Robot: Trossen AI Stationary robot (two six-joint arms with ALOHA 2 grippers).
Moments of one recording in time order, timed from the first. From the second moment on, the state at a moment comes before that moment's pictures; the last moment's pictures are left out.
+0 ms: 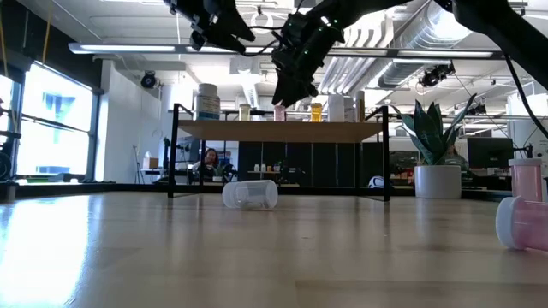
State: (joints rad) left arm 0.39 1.26 1.11 -0.29 -0.17 -0.05; right arm -0.59 2.10 2.15 -0.97 -0.18 -0.07
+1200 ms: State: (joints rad) left arm 0.11 1.25 0.94 -0.65 -0.19 -0.26; right arm -0.37 1.93 2.15 -1.12 -0.19 0.07
